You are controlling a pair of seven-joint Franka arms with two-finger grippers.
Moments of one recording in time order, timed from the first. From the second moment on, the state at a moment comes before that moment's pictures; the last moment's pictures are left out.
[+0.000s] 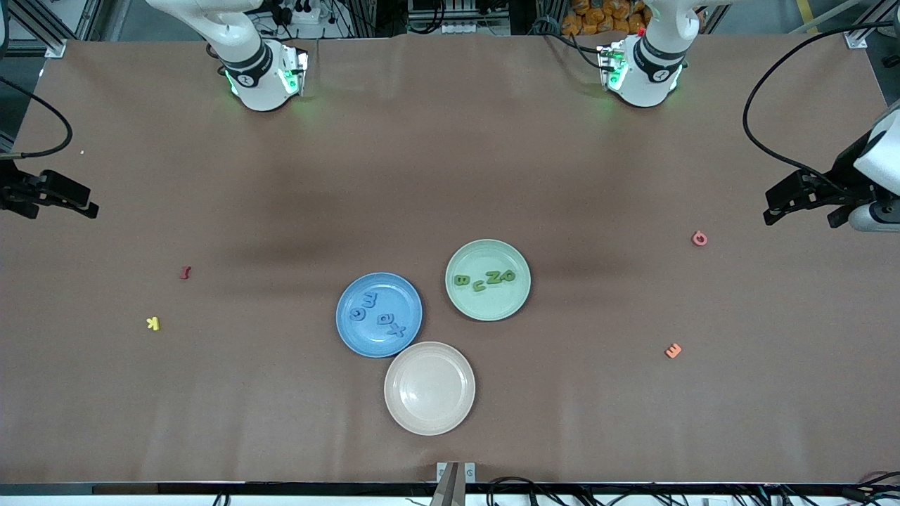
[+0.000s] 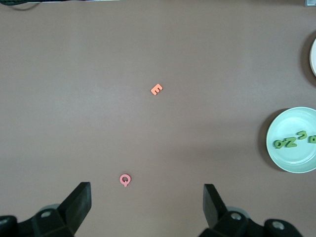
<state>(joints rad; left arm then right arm) 0.05 0.04 -0.10 -1.60 -0.01 1.75 0.00 0.00 0.06 -0.10 -1.55 0.04 1.61 -0.08</state>
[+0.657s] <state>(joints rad) 0.05 0.04 -0.10 -1.60 0.01 1.75 0.00 0.00 0.06 -0.10 -1.54 0.04 1.61 -0.08</state>
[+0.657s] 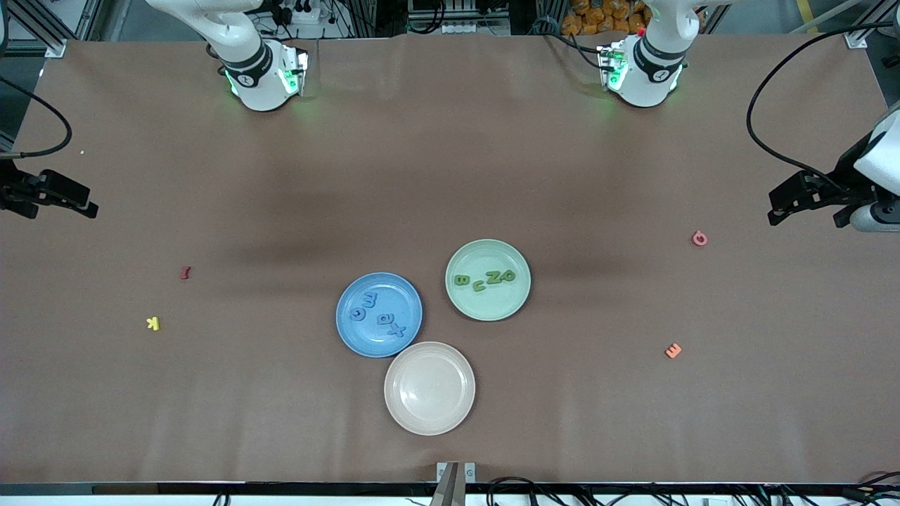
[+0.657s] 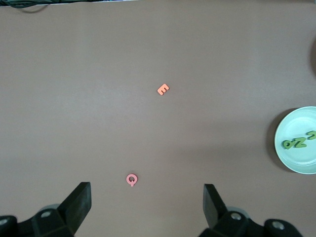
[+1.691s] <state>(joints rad) 0.05 0.04 -0.11 -1.60 0.01 1.75 0.00 0.00 0.06 -0.10 -1.54 0.04 1.61 -0.08</state>
